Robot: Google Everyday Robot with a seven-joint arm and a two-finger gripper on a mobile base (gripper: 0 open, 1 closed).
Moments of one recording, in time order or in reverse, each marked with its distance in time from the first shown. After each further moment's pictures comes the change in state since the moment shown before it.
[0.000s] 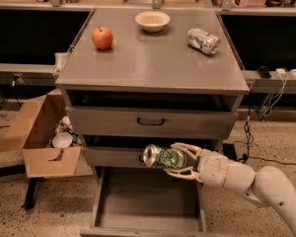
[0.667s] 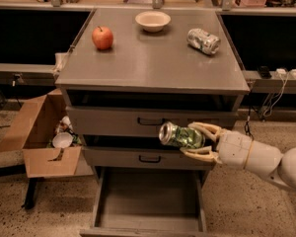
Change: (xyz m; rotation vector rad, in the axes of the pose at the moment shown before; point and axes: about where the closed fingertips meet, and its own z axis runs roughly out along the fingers) arm -0.045 -0.062 -0.035 0.062 0.090 -0.013
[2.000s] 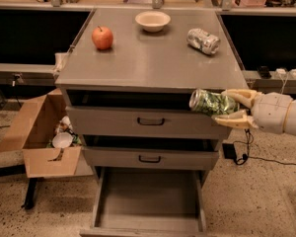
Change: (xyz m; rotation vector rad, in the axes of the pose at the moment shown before) arm -0.038 -0.108 -0.055 0.061 0.266 -0.015
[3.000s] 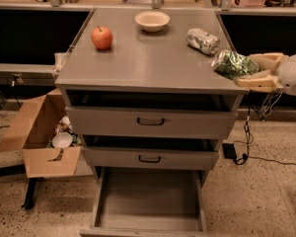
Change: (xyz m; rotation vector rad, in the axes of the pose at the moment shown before) arm -0.022 -0.109 -0.032 0.082 0.014 0.127
